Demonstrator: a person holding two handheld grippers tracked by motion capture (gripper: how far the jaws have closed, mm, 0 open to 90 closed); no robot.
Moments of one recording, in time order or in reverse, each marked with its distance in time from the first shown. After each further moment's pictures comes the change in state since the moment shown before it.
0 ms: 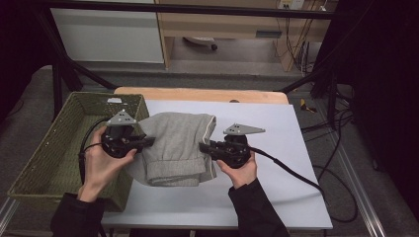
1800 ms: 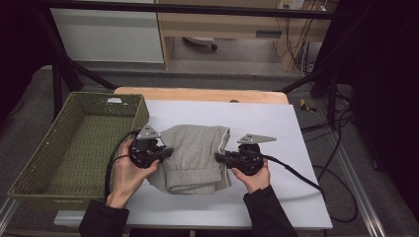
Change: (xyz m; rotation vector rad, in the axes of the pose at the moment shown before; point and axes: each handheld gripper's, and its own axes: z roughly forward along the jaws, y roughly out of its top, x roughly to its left) left arm -0.027 -0.020 0.058 0.028 -0.004 -0.003; right arm -0.038 -0.041 -0.013 0.086 -0.035 0.048
